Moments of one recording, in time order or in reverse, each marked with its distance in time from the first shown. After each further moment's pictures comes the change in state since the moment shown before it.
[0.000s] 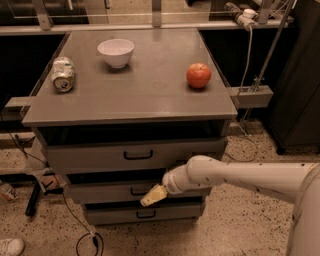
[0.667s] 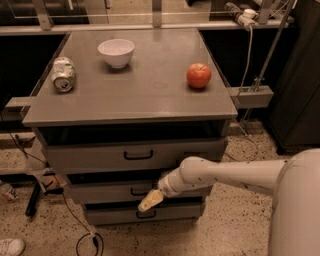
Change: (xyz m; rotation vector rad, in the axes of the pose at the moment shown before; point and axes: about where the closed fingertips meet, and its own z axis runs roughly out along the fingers) arm 0.013 0.007 0.031 -0.058 0.051 -0.038
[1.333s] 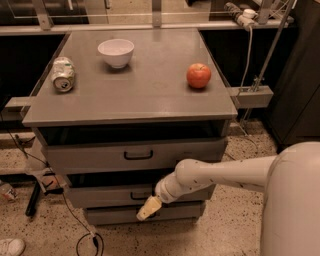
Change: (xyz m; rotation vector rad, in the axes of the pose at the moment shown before) arm 0.019 0.028 0.007 -0.052 0.089 -0.010
